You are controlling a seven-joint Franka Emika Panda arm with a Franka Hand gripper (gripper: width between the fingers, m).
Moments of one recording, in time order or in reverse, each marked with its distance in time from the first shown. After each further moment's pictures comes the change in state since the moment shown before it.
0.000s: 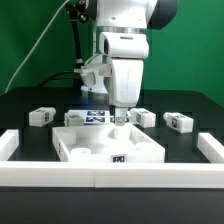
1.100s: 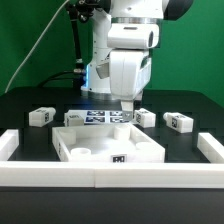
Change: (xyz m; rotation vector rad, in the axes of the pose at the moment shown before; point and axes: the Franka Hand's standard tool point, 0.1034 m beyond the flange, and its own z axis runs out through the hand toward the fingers) arm 0.026 0.021 -0.016 0.008 0.023 0.372
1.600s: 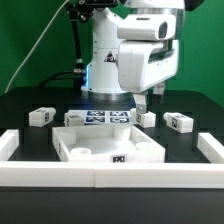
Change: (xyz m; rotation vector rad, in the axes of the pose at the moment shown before) arm 0.022 0.000 -0.010 0.009 0.011 0.116
